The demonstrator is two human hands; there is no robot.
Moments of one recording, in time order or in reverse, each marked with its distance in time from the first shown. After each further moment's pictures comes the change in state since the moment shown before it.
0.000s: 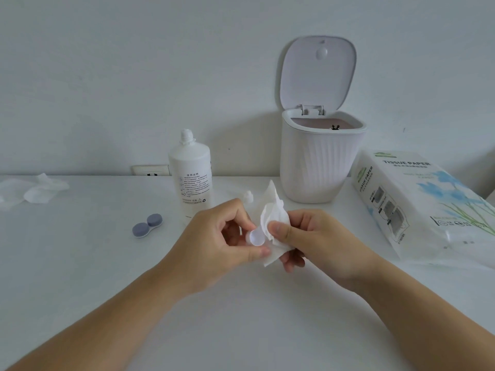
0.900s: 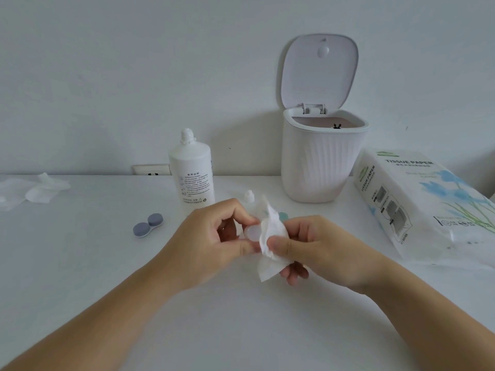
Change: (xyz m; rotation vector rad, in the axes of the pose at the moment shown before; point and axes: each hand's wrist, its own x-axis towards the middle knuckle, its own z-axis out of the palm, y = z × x) left_hand 0.001 -0.001 -0.007 0.025 -0.047 -0.050; right_hand -0.007 -0.006 0.002 -0.103 -0.126 0.039
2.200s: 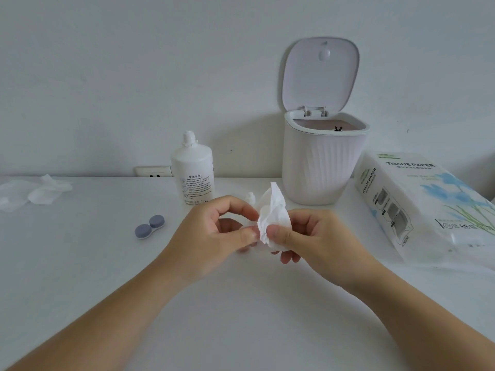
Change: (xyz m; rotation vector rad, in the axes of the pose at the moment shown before) left_hand 0.004 0.012 0.000 -0.269 0.027 -0.204; right_hand 0.004 0.003 0.004 0.017 0.265 -0.081
